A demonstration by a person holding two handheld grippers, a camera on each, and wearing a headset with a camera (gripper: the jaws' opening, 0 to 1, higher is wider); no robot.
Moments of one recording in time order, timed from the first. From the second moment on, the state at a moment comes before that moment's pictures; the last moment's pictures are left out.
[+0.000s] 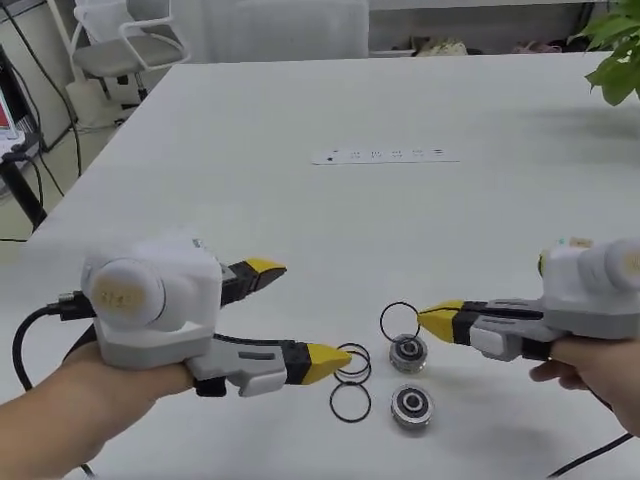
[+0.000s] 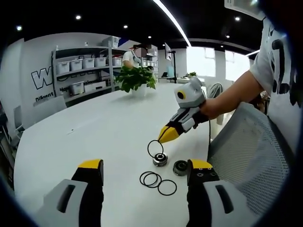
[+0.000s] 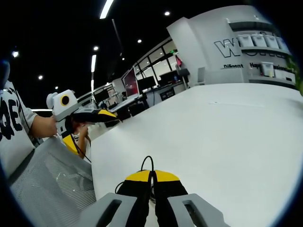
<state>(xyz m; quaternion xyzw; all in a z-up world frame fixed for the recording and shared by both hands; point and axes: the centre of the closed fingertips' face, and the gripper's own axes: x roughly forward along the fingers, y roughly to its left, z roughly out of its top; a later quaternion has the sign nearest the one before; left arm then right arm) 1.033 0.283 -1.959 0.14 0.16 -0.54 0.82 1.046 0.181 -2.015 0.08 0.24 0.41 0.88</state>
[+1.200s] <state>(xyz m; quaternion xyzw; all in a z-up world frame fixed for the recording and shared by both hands) 1.024 0.319 -1.963 0.15 0.17 -0.51 0.83 1.052 0.223 -2.031 0.03 0.28 0.46 0.85</state>
